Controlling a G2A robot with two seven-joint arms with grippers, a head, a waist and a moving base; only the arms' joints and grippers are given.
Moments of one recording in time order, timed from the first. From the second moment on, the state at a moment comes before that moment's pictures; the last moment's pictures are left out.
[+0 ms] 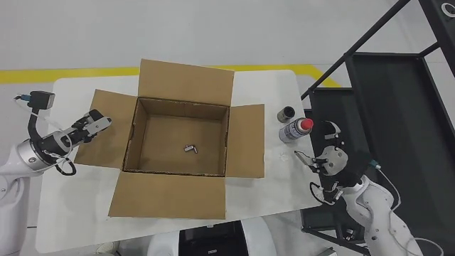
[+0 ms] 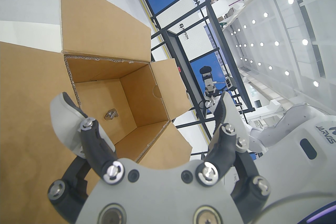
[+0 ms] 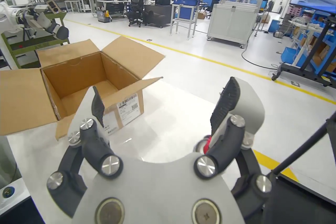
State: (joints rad) left arm 1.45 -0.95 -1.77 -1.70 -0.23 -0.45 -1.06; right arm -1.93 -1.13 1.73 -1.82 -1.37 -0.67 -0.65
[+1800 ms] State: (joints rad) left arm 1.45 -0.95 -1.77 -1.70 -0.23 -0.45 -1.06; right arm -1.53 -1.15 1.16 -2.02 -1.25 -0.69 0.32
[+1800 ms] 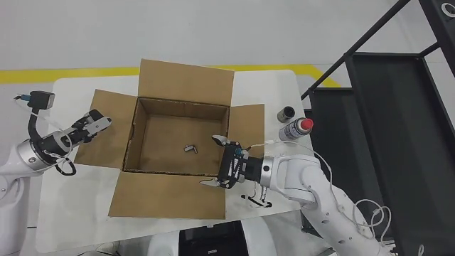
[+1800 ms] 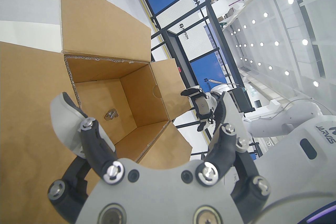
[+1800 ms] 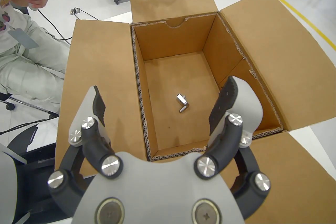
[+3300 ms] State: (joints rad) left arm 1.45 -0.95 -1.77 -1.70 -0.23 -0.45 -1.06; right arm -1.35 -1.17 1.05 -2.03 -1.20 -0.68 0.55
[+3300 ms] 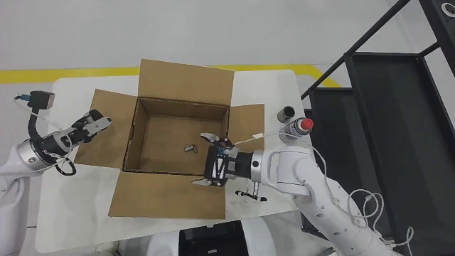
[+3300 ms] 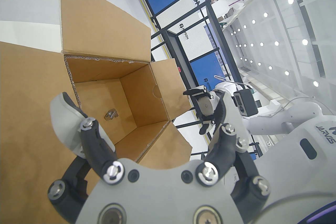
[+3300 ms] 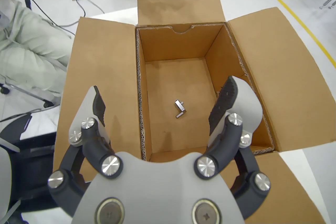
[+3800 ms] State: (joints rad) left arm 1.45 -0.95 -1.77 -1.70 -0.23 -0.45 -1.06; right arm -1.05 -1.24 0.79 -1.78 -1.15 -0.56 0.72
